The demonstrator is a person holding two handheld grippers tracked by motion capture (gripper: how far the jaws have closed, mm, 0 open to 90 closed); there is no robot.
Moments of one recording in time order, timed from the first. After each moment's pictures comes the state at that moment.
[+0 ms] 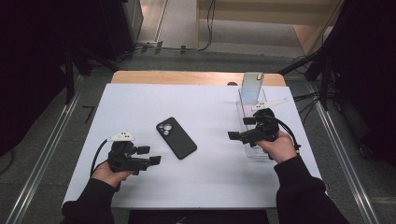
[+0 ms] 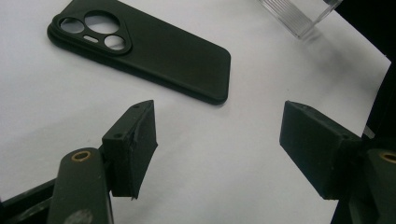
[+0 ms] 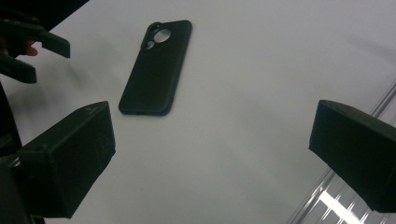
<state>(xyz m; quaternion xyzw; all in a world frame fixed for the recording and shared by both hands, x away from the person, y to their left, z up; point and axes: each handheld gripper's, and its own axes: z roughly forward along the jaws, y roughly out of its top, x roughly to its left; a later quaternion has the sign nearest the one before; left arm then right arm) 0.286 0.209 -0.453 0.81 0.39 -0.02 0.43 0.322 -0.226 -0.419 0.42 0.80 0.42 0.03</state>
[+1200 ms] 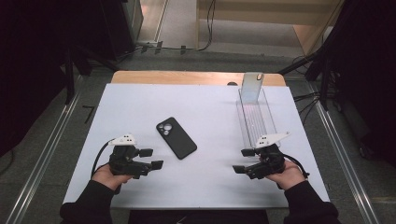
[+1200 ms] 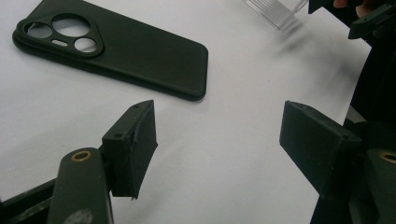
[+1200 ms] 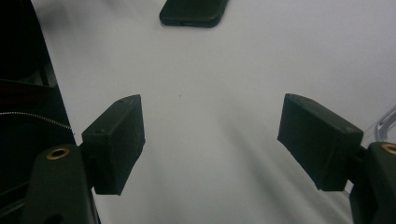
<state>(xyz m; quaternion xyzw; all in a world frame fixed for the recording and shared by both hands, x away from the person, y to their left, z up) 0.277 0.205 -0.450 0.83 0.36 -0.02 0.43 0.252 -0.234 -0.465 0.35 0.84 0.41 0.00</state>
